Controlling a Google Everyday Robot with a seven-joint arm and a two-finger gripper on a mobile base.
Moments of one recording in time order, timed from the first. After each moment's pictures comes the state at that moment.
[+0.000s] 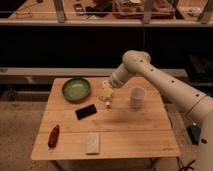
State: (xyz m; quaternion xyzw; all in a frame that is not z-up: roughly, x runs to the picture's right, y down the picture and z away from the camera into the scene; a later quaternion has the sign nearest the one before) arm 0.012 0.002 0.778 0.17 -0.34 -0.87 0.33
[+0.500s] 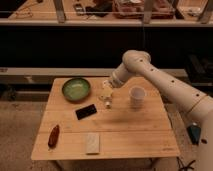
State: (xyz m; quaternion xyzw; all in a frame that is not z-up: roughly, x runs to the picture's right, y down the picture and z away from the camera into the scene) arm 0.013 0.002 0.778 0.17 -0.33 -0.87 0.33
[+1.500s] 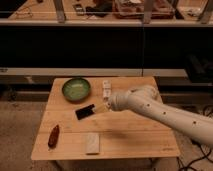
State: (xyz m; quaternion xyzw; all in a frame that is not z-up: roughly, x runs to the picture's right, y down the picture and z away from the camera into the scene) arm -0.011 0.080 0.733 0.26 -0.19 -0.81 0.48
